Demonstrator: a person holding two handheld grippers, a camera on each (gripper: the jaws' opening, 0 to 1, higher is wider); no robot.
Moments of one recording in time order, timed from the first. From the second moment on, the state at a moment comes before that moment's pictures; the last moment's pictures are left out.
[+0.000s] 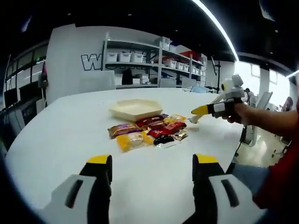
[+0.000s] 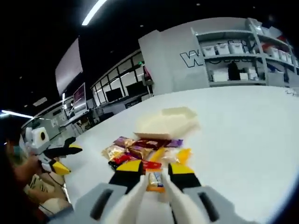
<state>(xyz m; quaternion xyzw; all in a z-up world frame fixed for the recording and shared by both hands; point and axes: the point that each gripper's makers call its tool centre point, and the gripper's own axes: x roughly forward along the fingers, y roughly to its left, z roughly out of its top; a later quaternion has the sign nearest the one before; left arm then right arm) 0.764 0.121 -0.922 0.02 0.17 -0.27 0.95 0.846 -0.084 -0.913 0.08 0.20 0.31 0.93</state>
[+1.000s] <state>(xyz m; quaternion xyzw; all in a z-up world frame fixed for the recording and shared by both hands) 0.765 0.123 -0.919 0.03 0.17 -0.26 0.95 0.892 -0.053 -0.845 0.06 0.17 0.34 0.92</state>
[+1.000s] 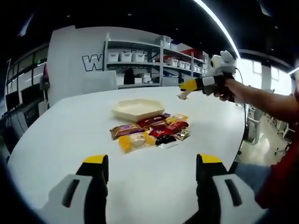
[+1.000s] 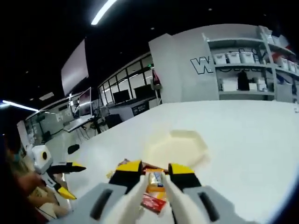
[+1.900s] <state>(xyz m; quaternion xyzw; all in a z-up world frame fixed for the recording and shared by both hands) 0.771 0.130 -0.914 0.03 0.17 -0.24 0.95 0.961 -0.028 -0.822 0.06 0.16 0.34 0.92</state>
